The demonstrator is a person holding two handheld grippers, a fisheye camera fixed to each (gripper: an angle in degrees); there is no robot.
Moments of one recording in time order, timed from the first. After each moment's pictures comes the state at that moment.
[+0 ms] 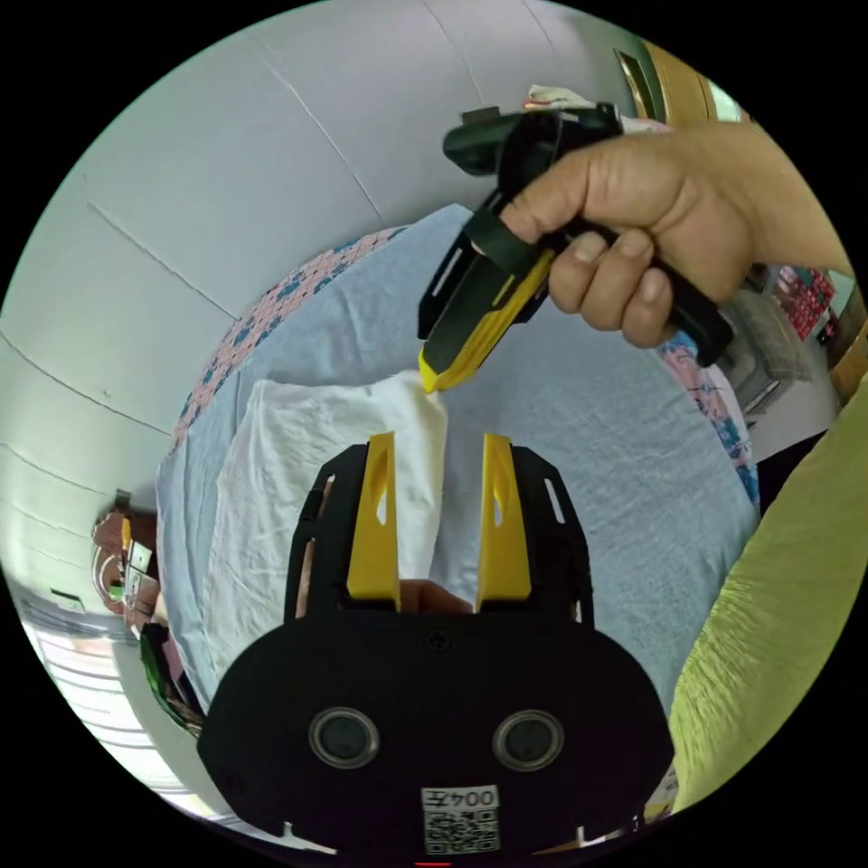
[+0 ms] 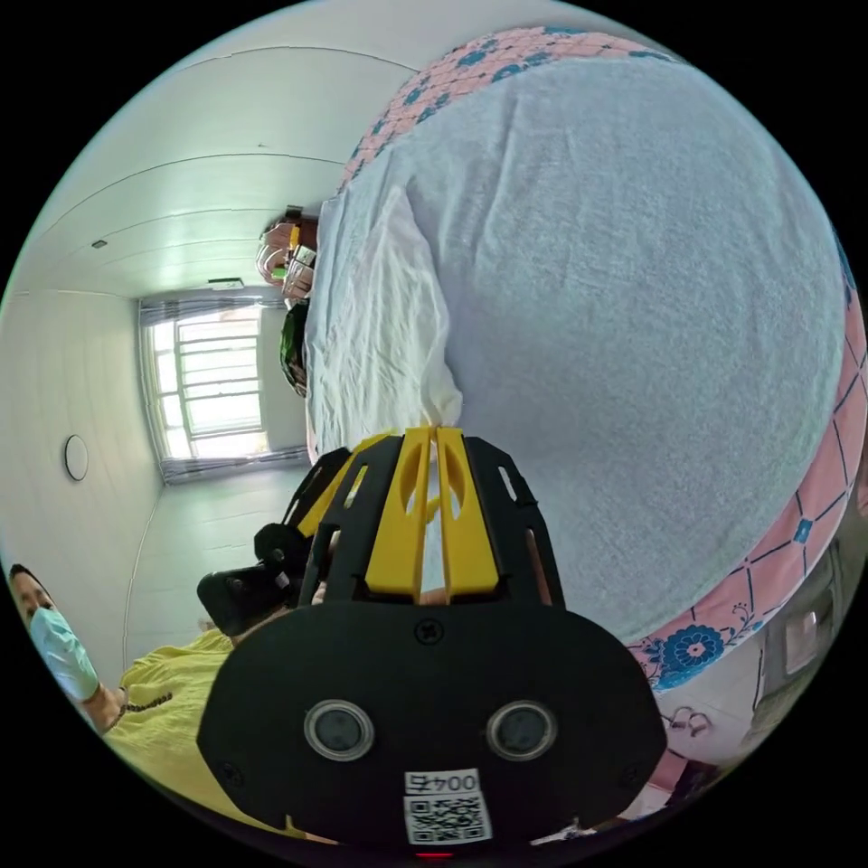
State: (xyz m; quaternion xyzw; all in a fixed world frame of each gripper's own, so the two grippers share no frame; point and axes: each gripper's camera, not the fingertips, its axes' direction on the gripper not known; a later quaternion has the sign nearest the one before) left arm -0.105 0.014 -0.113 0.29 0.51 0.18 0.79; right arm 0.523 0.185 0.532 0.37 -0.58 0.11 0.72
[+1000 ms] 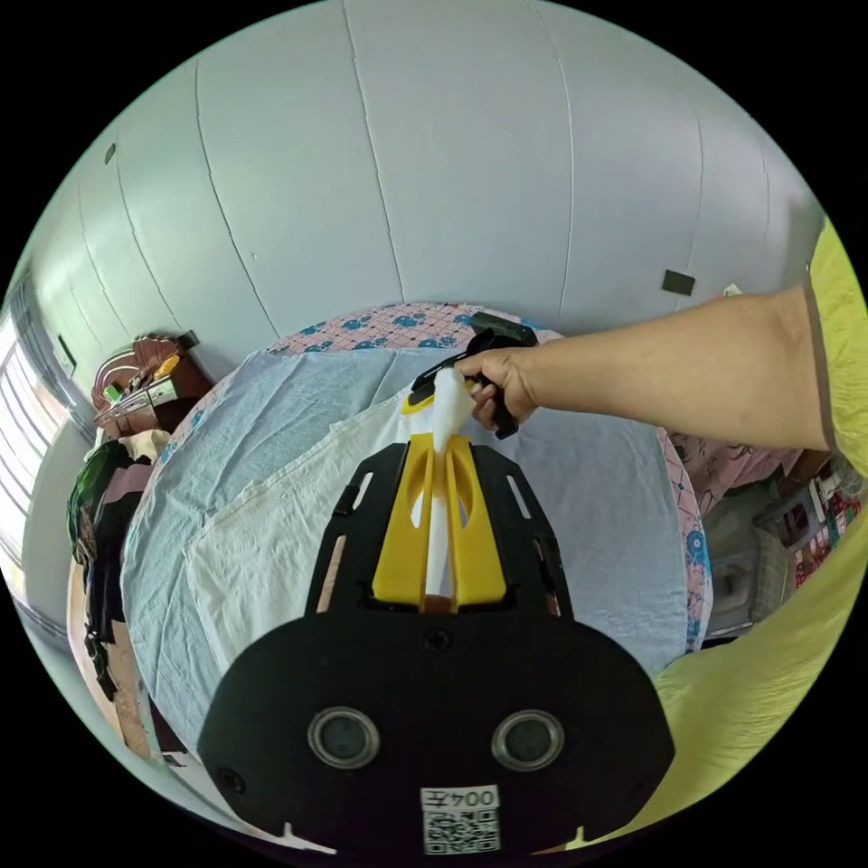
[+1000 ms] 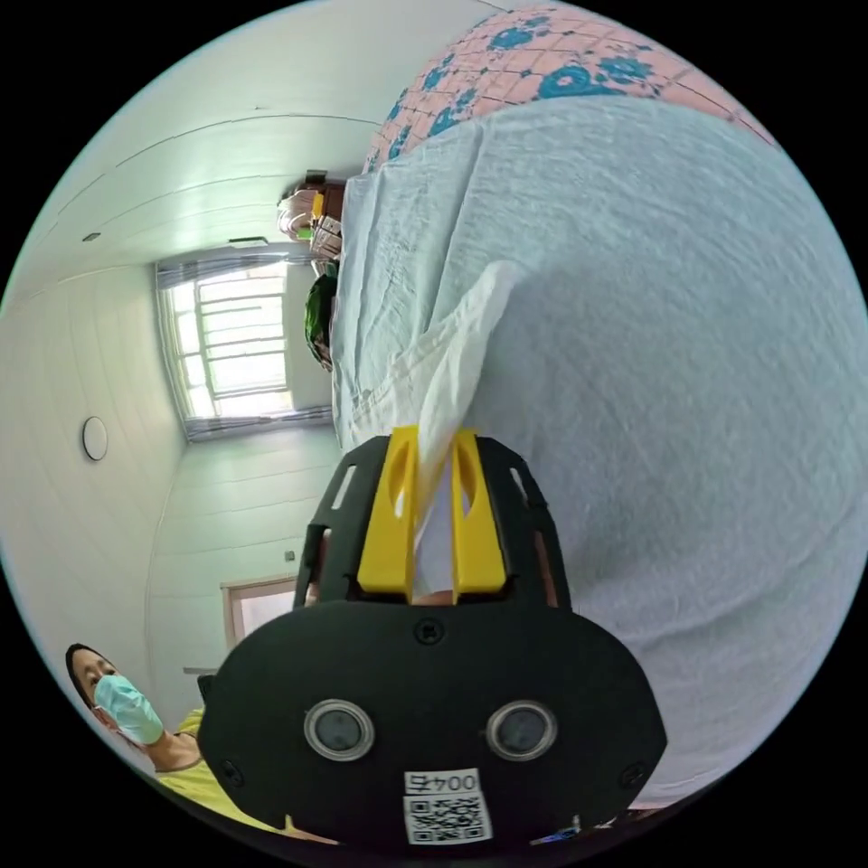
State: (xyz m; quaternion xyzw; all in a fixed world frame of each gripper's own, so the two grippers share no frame) left arm -0.383 0.015 0.038 0.18 0.58 -0.15 0.78; right arm 0.574 -0.119 0.510 0.33 -0.60 0.01 0.73
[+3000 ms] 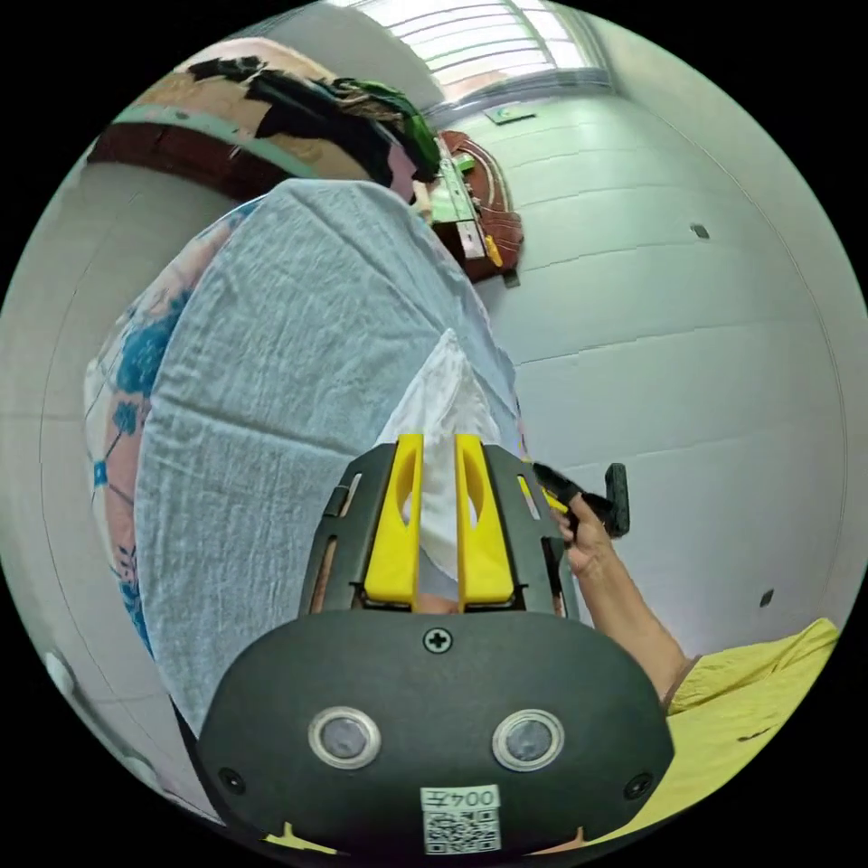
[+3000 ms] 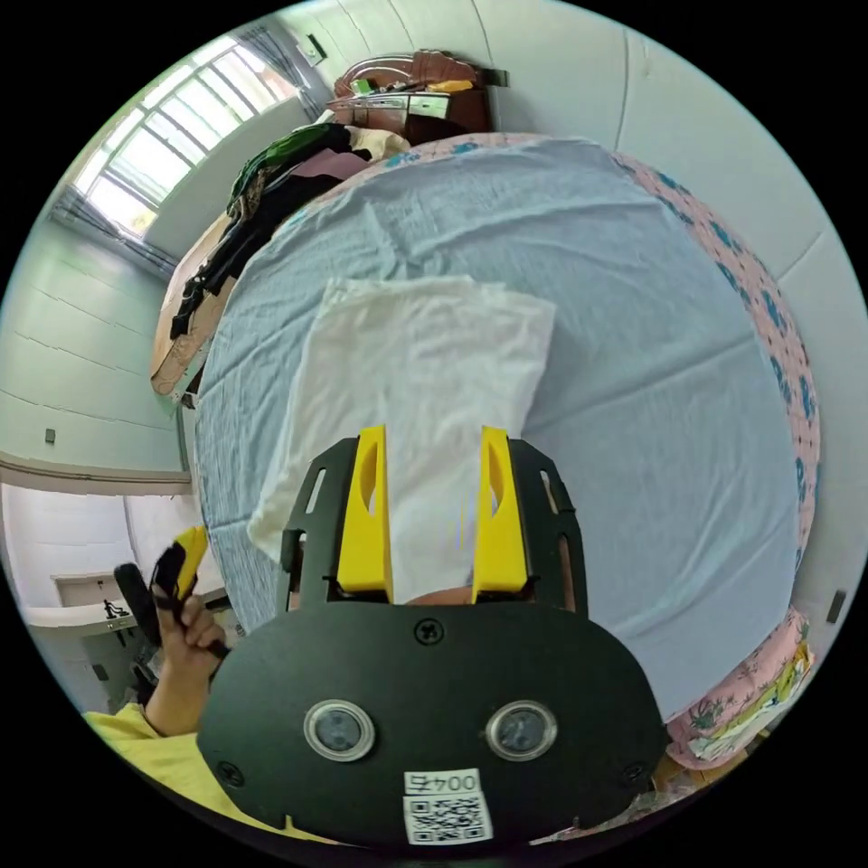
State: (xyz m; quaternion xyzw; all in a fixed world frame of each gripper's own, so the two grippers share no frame) left arm -0.720 0.555 0.700 -0.09 0.63 -0.67 0.40; right arm 0.004 -0.317 0.612 0.39 -0.18 -0.04 0.90
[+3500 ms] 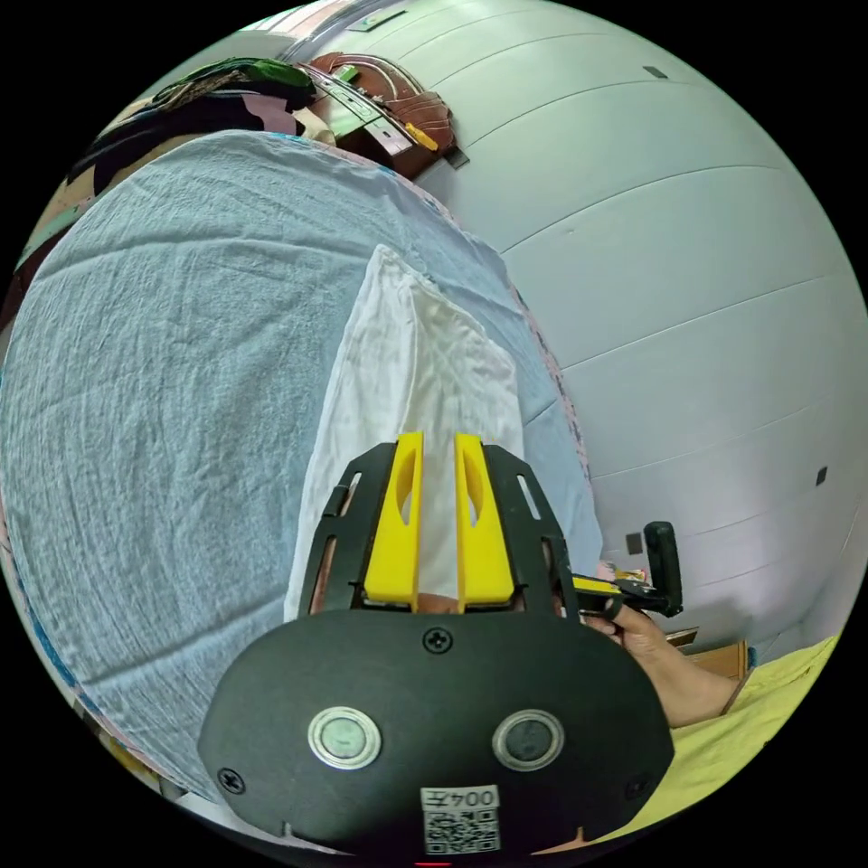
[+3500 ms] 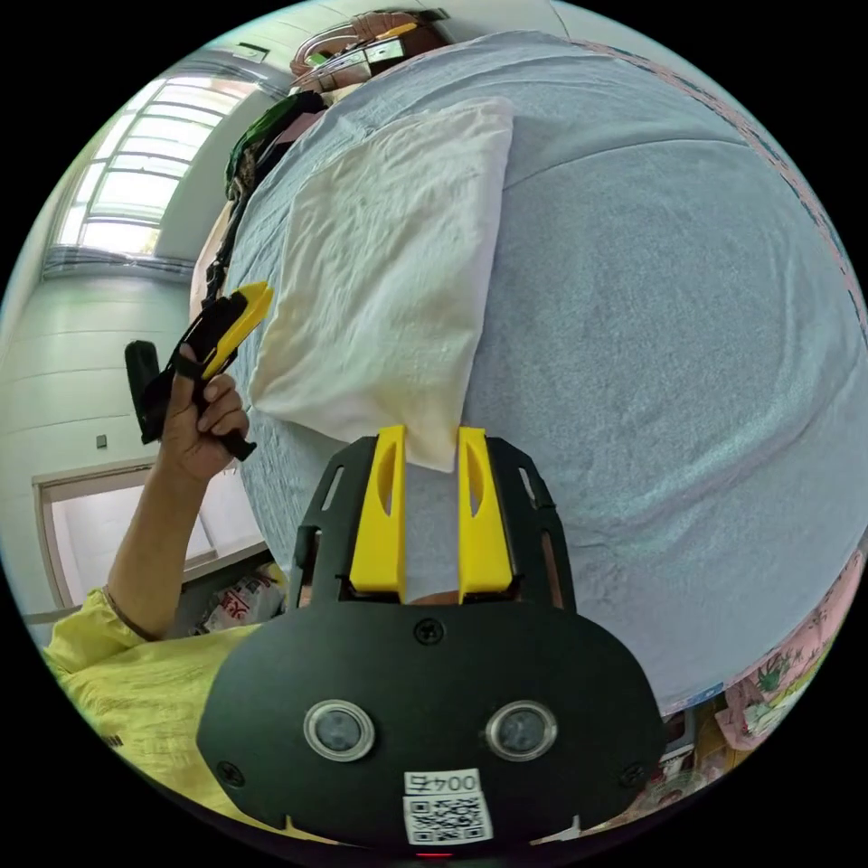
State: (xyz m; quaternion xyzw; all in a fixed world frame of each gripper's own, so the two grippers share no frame) left arm -0.673 0.386 0.748 -0.11 0.70 -0.49 0.51; right arm 0.005 -0.277 0.737 0.31 -0.28 -0.06 0.91
